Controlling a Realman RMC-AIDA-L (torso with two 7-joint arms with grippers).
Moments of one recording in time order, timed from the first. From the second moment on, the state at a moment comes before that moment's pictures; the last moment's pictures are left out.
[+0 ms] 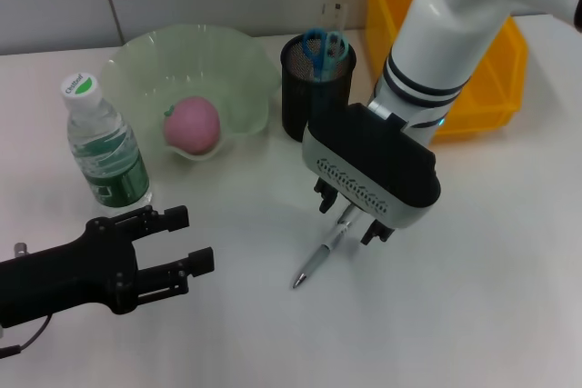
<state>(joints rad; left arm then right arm) -0.29 -2.06 1.02 0.68 1.63 1.62 -1.36 1.07 2.09 -1.59 -0.73 -2.54 -1.38 1.22</state>
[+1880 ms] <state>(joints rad) -0.29 -2.06 0.98 0.68 1.63 1.68 -1.37 1.11 2.09 -1.66 -0.63 -2.50 -1.32 1.19</state>
